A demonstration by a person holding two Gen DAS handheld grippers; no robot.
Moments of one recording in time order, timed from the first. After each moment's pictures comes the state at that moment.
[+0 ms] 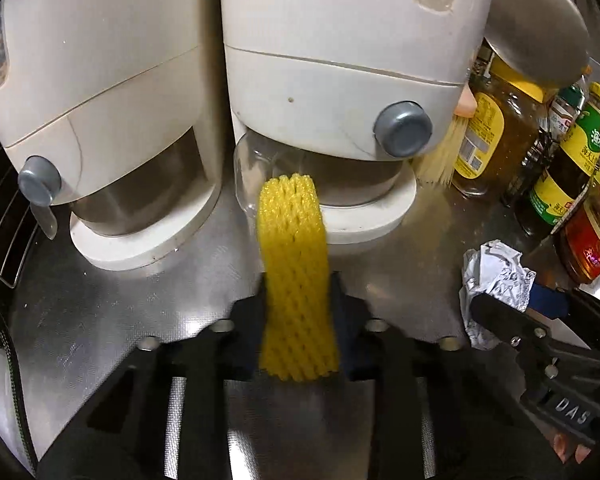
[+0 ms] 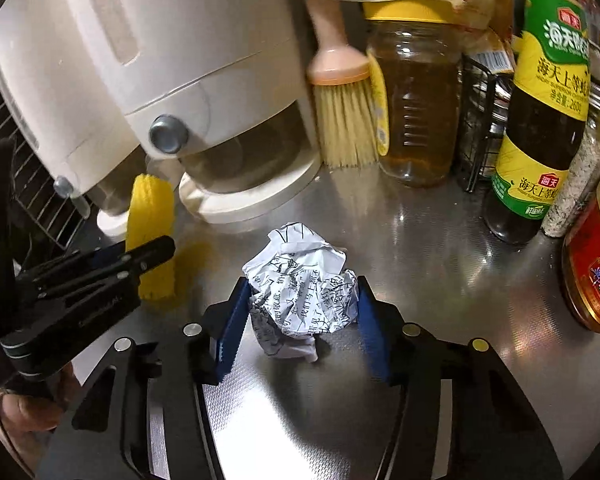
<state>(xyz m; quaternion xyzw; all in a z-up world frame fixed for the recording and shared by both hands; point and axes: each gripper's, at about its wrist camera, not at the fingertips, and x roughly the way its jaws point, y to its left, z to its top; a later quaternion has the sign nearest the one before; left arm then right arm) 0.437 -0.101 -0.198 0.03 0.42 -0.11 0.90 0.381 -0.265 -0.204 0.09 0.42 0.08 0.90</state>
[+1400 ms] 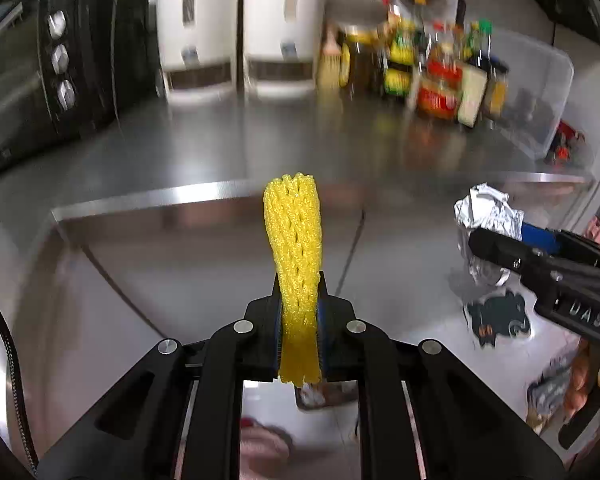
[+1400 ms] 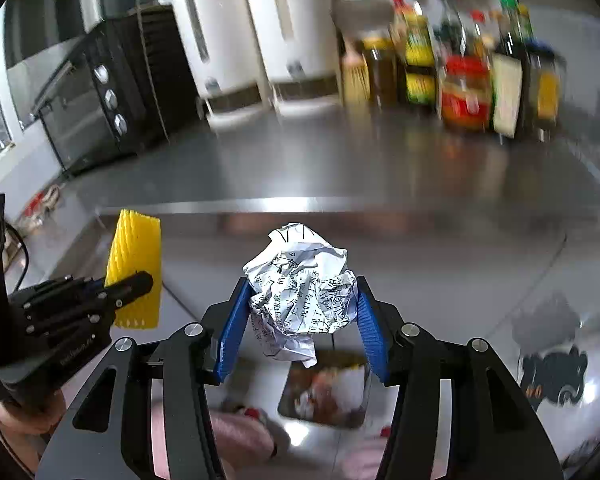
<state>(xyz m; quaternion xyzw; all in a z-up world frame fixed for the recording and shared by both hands) 0.066 -0.069 -0.224 0.02 0.38 -0.13 0.91 0.044 -0.269 -0.212 0.05 0.37 0.10 0.92</state>
